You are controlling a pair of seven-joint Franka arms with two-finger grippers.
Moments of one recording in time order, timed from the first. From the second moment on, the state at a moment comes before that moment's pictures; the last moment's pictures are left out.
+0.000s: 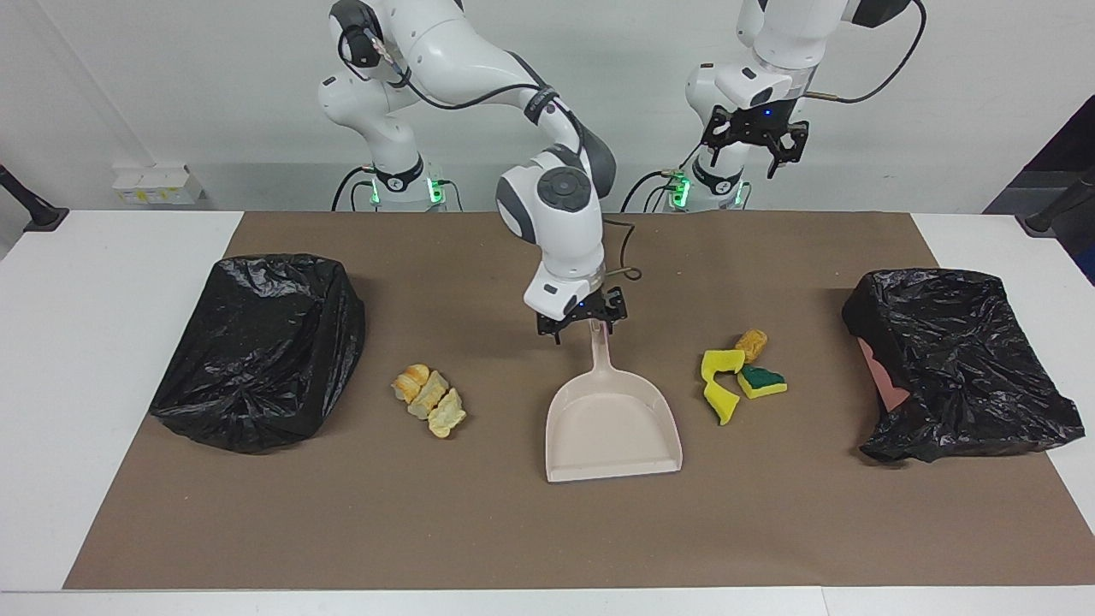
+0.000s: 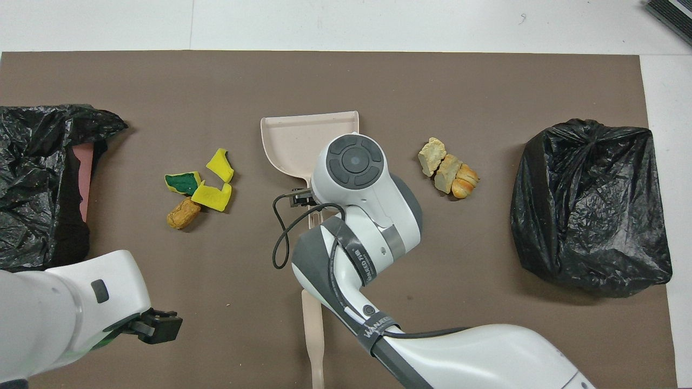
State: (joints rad) left arm -0.37 -0.45 -0.02 -2.09 0.00 1.56 0.00; right arm 0.60 0.51 0.03 -1.54 0.09 2.13 0.44
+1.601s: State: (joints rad) left arm -0.37 -0.46 -0.02 -2.09 0.00 1.56 0.00; right arm 0.57 0.50 0.02 -1.53 0.09 2.14 0.35
